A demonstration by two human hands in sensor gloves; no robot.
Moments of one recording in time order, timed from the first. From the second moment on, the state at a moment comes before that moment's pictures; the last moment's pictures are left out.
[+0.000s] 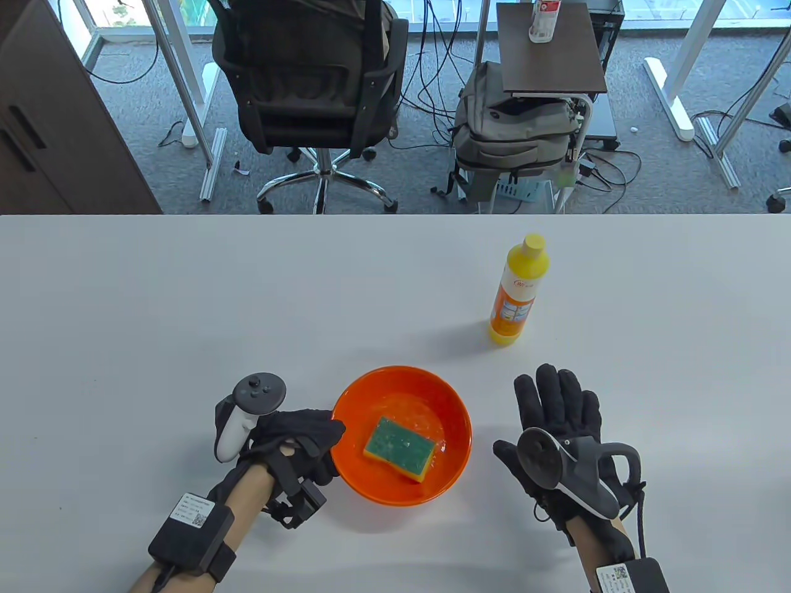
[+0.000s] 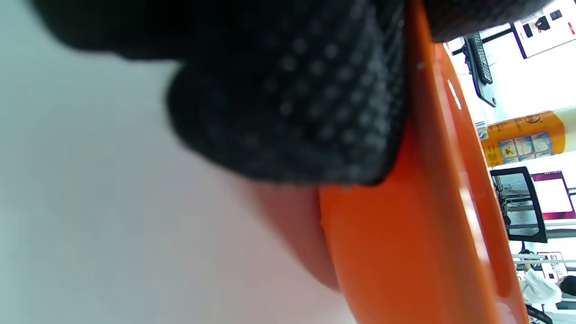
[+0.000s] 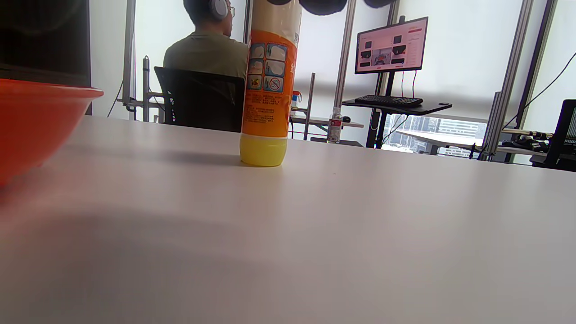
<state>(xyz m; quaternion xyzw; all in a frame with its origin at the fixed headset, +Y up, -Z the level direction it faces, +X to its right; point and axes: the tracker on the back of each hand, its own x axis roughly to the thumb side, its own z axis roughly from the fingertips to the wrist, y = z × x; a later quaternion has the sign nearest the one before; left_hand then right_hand) -0.206 -0.776 -0.283 -0.29 -0.01 0.46 0.84 0.182 -0.707 -0.216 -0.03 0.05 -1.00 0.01</state>
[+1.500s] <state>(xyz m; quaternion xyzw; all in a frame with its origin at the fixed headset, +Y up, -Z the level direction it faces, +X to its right) -0.278 -0.724 -0.246 -0.05 0.01 0.17 0.98 0.221 -0.699 -0.382 0.21 0.11 -0.88 -0.41</state>
